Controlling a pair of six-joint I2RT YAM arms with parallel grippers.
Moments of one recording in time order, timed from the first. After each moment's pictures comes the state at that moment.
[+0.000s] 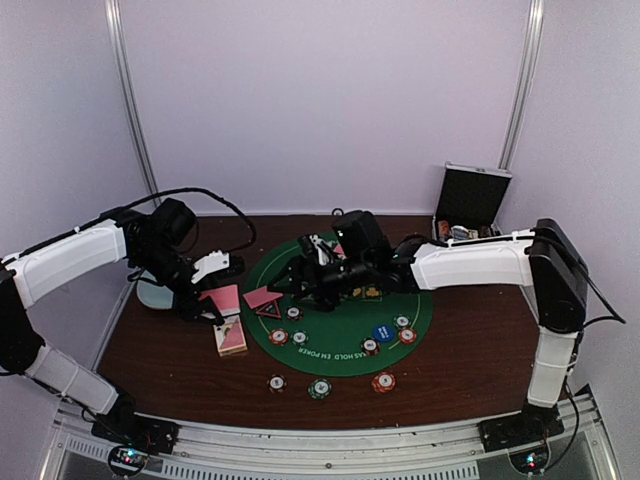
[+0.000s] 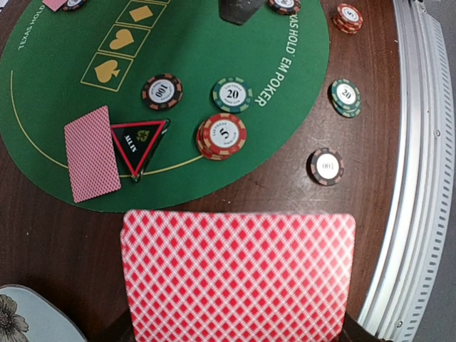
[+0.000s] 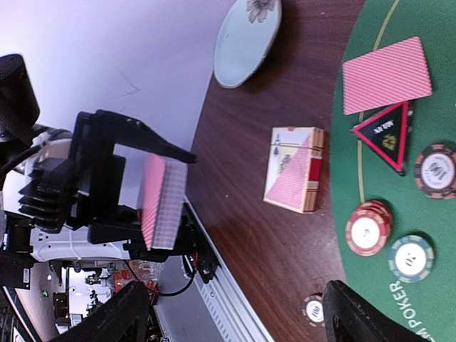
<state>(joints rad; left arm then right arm) -0.44 1.39 1.12 -1.00 0.45 0.77 0.89 1.90 1.35 0.03 -0.55 0.95</state>
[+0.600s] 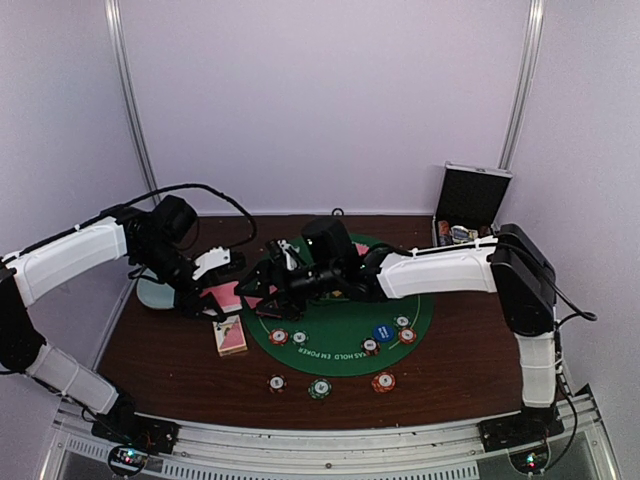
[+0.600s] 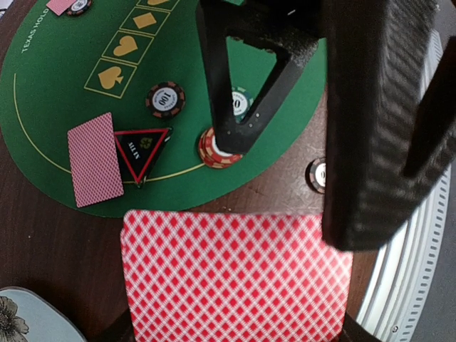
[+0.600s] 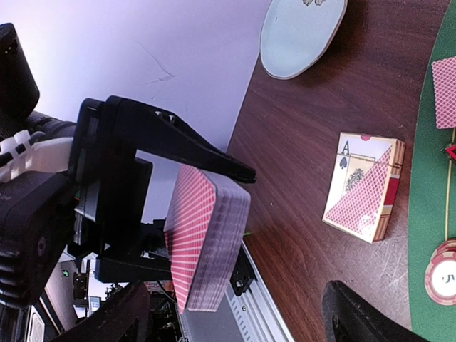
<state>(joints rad) -0.44 1.39 1.14 -1.00 0.46 0.74 0.99 2.07 1.52 0.16 -0.59 1.04</state>
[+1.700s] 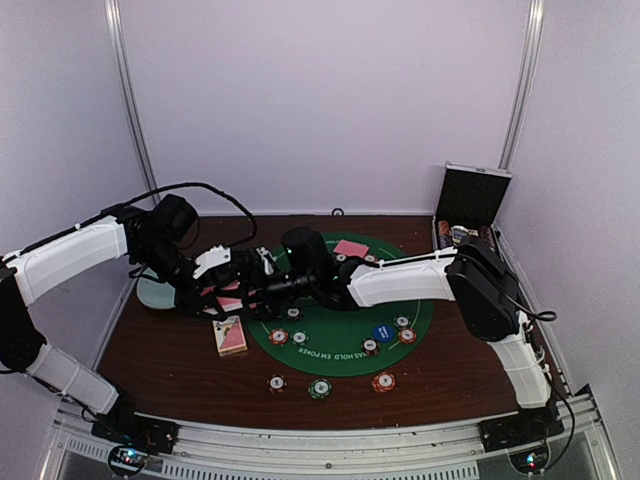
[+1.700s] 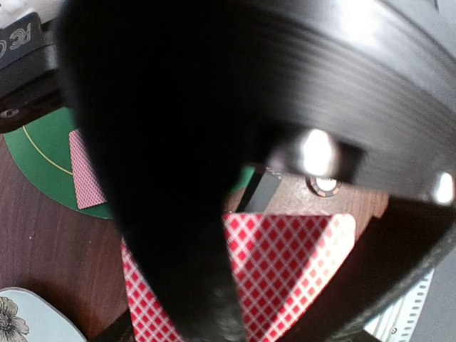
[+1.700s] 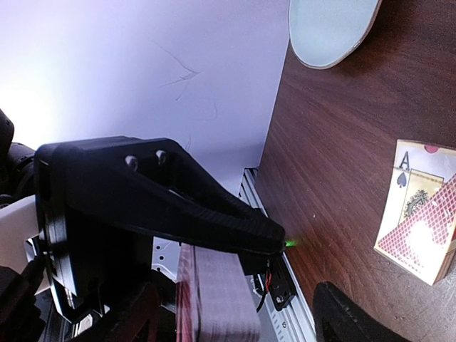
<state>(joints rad) -0.44 1.40 1.15 -1.00 0.47 0.74 1.01 2.29 1.72 0.33 -0.68 1.26</state>
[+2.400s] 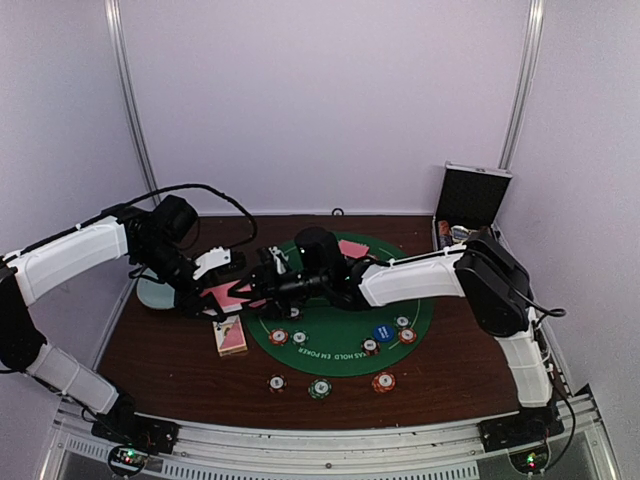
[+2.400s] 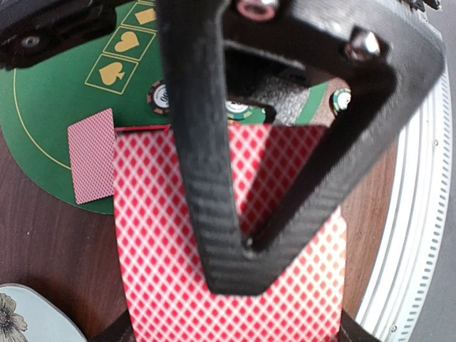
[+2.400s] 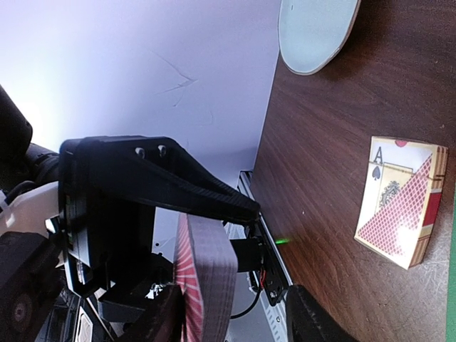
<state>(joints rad) -0.44 1.40 1.15 -1.00 0.46 0.74 0.97 2.24 1.60 0.39 -0.68 1.26</state>
